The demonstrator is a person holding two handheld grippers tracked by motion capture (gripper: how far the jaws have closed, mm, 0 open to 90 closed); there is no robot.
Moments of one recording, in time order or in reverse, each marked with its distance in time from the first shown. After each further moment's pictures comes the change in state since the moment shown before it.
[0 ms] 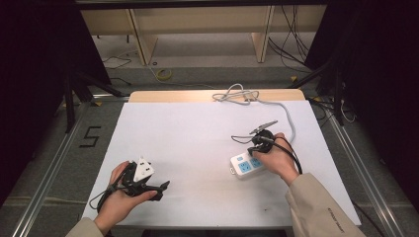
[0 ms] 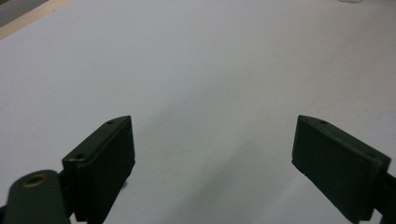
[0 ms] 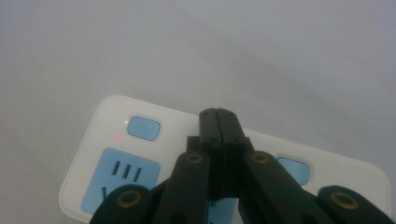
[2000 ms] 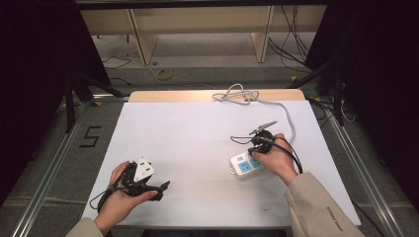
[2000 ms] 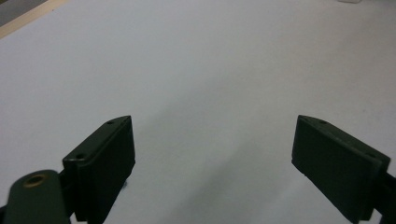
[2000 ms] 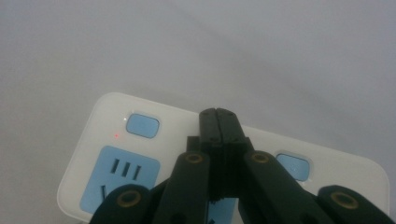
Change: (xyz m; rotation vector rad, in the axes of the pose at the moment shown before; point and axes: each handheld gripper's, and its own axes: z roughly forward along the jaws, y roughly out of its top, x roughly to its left) left arm 0.000 0.000 0.000 -0.001 -0.004 0.001; right arm 0.002 0.000 0.000 0.008 -0.017 -0.001
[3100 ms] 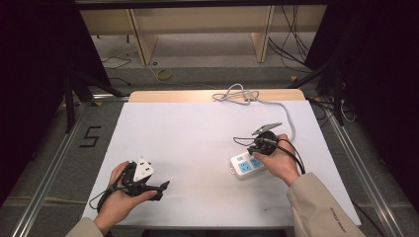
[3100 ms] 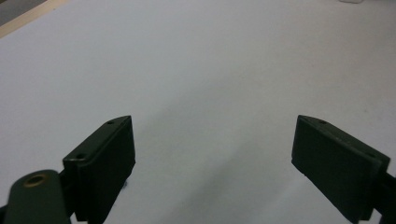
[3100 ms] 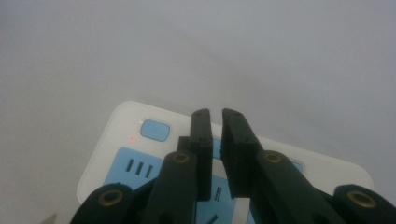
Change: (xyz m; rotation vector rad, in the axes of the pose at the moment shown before) left arm 0.001 0.000 -0.001 0.002 0.004 -0.003; right arm 0.003 -0.005 -0.014 -0.090 0.008 -0.019
